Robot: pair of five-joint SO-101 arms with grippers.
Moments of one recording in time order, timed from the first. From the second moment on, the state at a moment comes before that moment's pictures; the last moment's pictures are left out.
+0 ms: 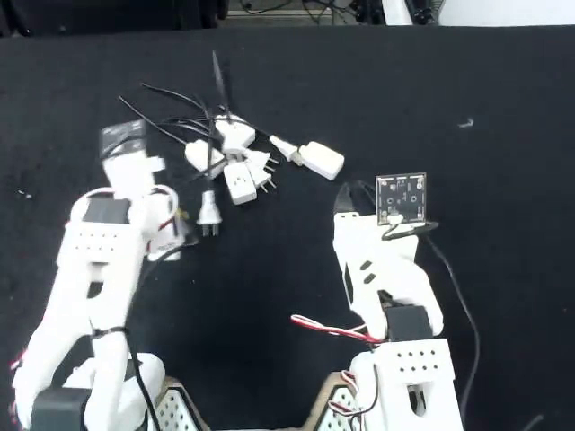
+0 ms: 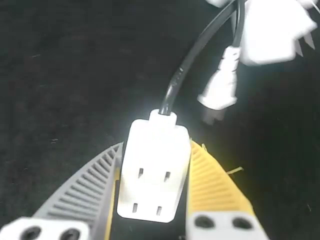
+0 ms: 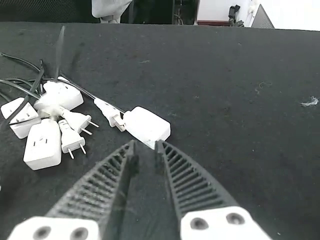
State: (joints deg) left arm -3.0 -31.0 42.7 64.1 13.1; right arm -4.3 -75.1 84.4 23.7 1.9
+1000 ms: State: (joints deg) left arm 7.4 -37.2 50.6 59.7 10.2; right arm -4.3 -75.1 84.4 23.5 1.9
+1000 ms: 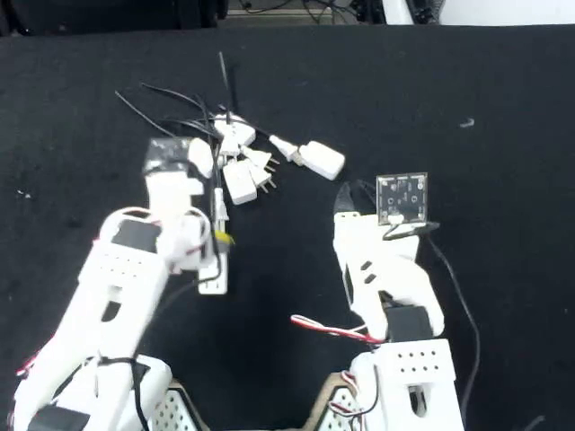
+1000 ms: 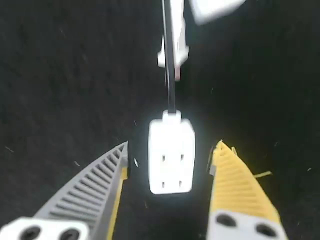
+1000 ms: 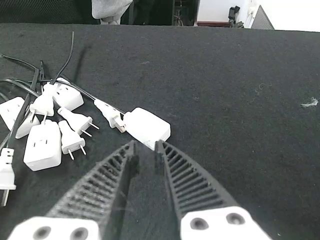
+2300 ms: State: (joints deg) left arm -12.5 -47.1 76.7 32.6 -15.0; right arm -4.3 -75.1 84.4 23.5 1.9
